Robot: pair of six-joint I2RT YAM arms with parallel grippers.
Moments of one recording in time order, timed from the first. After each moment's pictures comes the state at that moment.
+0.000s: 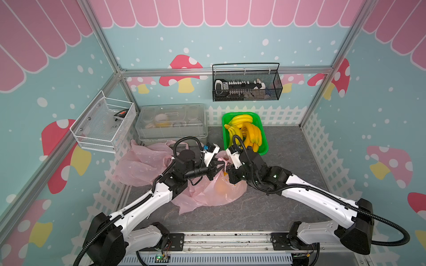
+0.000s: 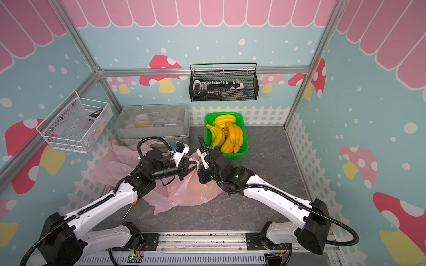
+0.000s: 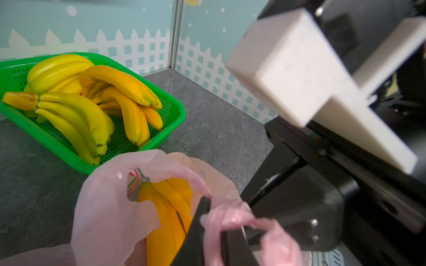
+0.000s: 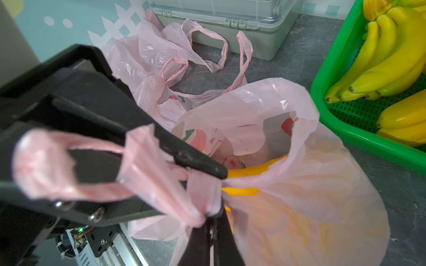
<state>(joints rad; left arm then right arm) -0.59 1.17 0.79 0.14 0.56 -0.15 0.91 1.29 1.14 -0.46 0.04 0.37</state>
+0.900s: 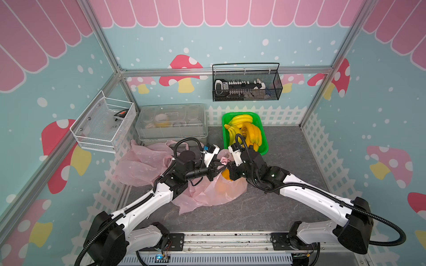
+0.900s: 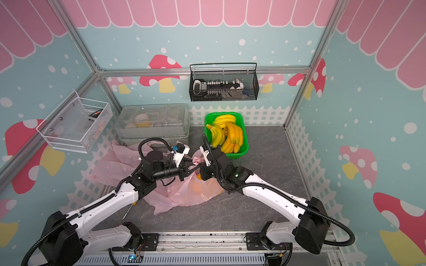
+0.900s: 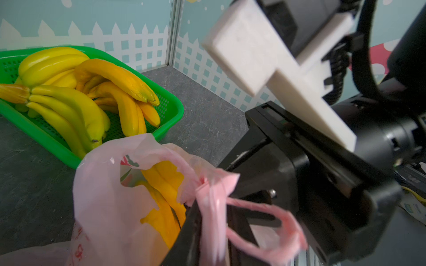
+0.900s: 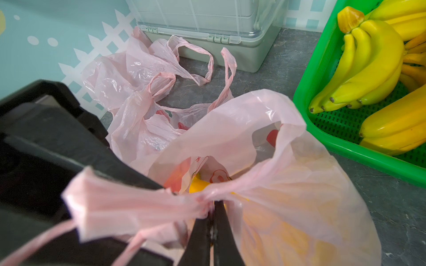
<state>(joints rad) -0.58 1.19 0.77 0.17 0.57 -0.17 0.87 1.31 1.07 -0.33 0.04 0.36</state>
